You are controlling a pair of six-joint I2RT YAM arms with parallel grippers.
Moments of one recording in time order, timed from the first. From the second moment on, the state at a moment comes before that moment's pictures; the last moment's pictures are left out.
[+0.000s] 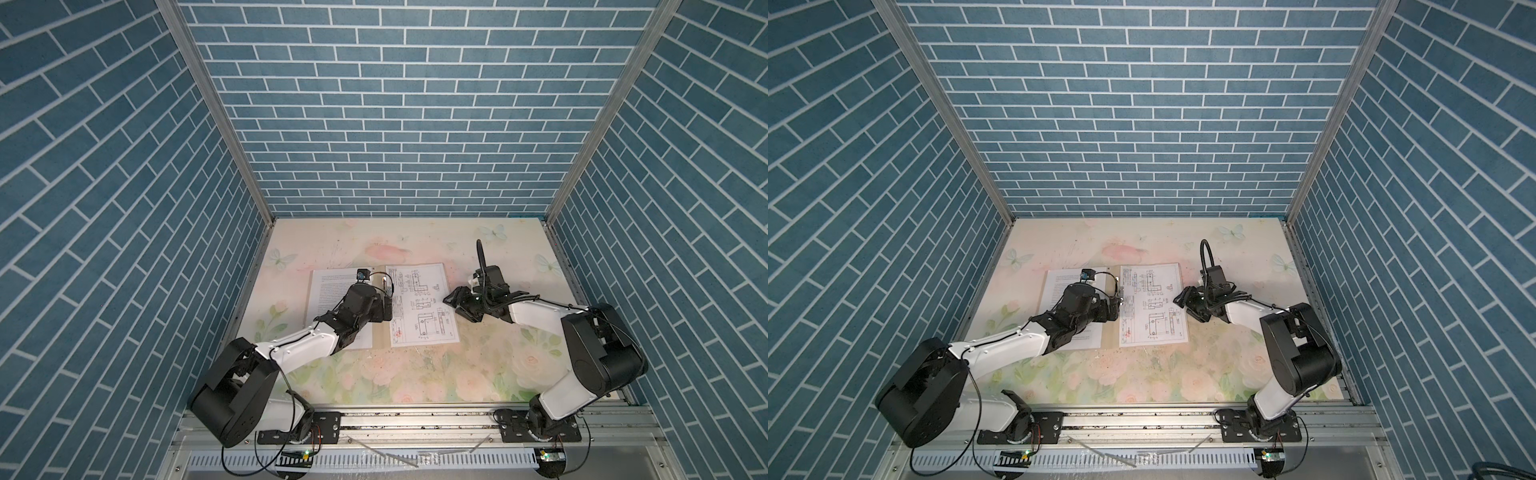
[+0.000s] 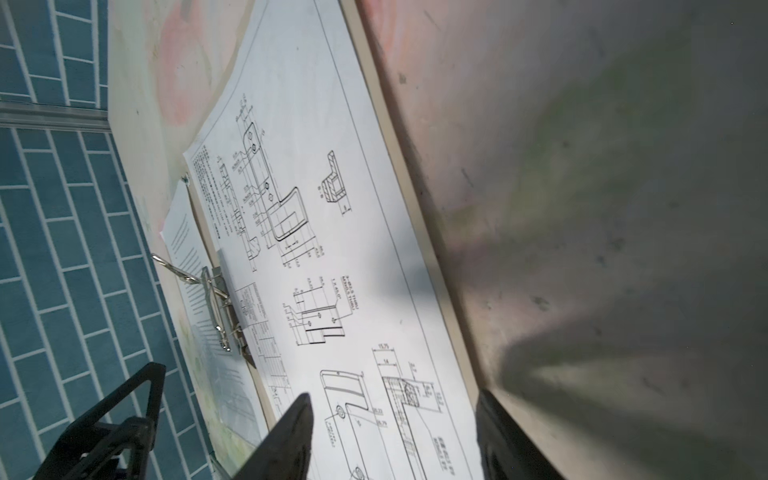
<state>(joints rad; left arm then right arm) -0.60 1.38 0.59 0.12 -0.14 -0.45 0.43 1.60 0.77 -0.10 -0.39 0.86</state>
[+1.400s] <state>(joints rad) -0.58 1.69 0.68 0.35 0.22 -0.56 0.33 1.52 0.69 -0.16 -0.33 0.80</state>
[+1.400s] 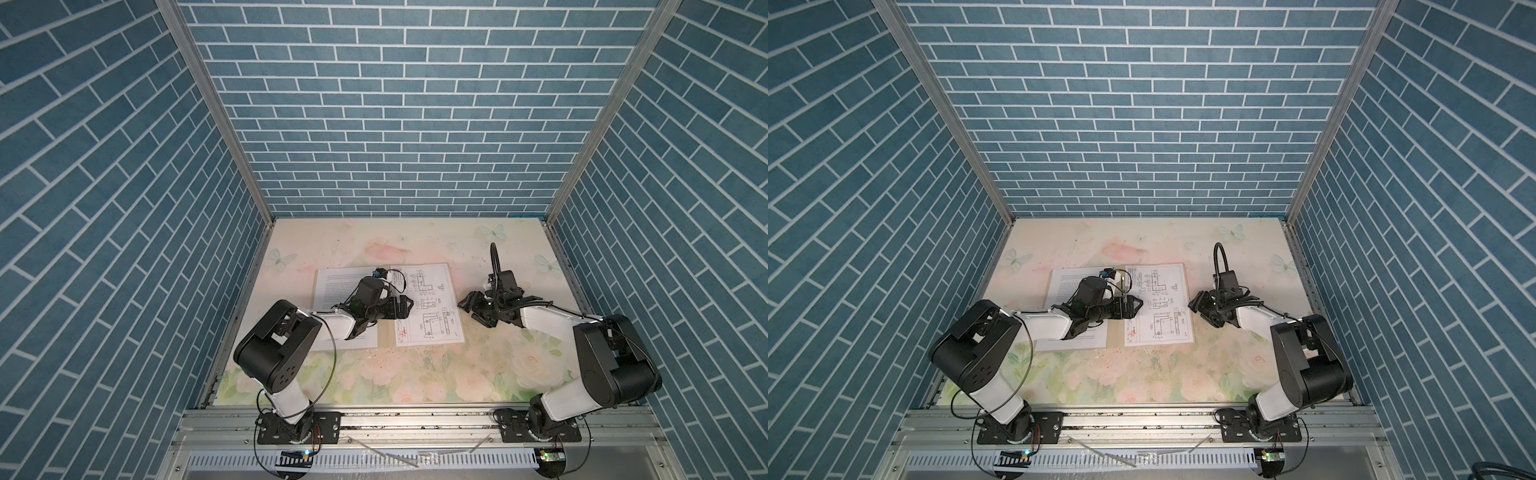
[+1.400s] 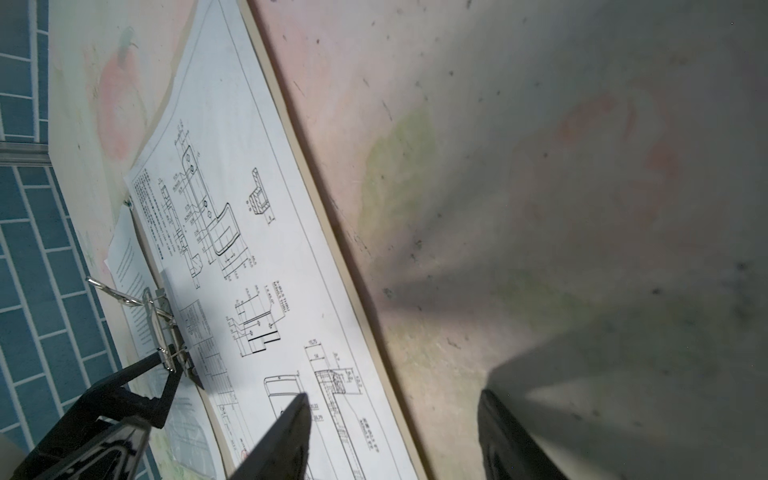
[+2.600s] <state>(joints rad) -0.68 1.64 0.78 0.27 0.07 -0.63 0.18 1.36 0.62 -0.21 -0.34 0.72</state>
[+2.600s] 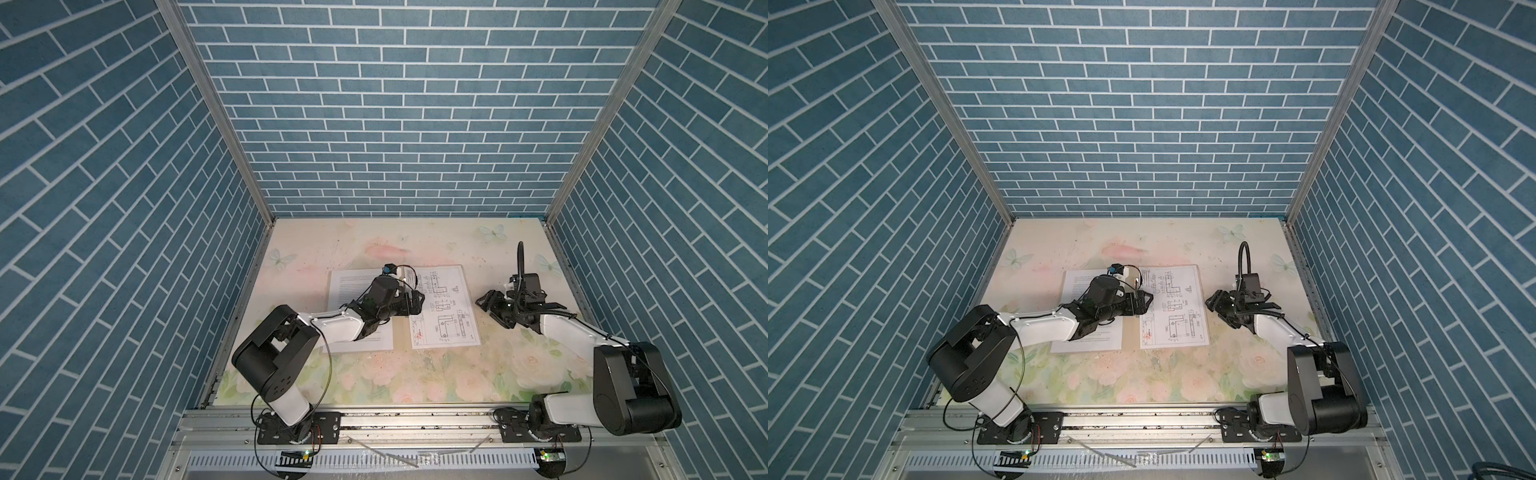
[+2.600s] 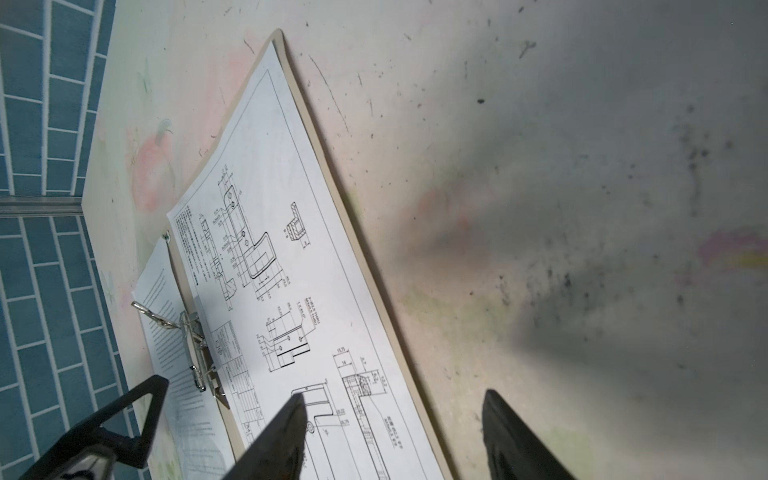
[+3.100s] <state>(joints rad) -0.53 1.84 0.97 0.25 0.32 -0.50 0.17 1.34 0.57 -0.19 -0.34 0.69</state>
